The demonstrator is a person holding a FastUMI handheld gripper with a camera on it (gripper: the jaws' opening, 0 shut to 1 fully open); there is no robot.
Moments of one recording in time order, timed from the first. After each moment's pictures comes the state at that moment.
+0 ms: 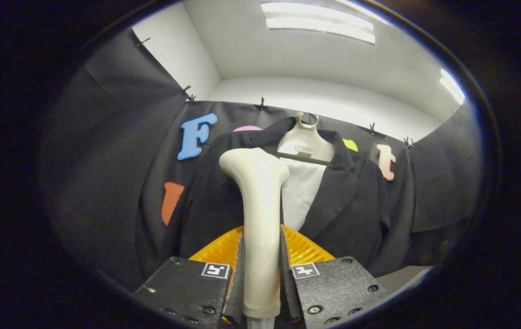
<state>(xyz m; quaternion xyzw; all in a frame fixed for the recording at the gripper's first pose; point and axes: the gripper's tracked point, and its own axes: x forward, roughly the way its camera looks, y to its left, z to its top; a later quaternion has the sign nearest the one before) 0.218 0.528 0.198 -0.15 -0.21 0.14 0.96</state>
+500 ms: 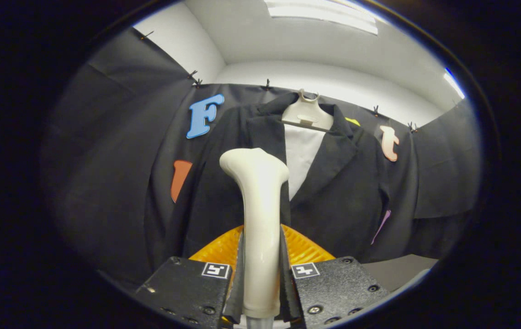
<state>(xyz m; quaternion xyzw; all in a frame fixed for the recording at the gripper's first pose) 0.207 0.502 0.132 -0.17 -0.14 0.15 0.96</state>
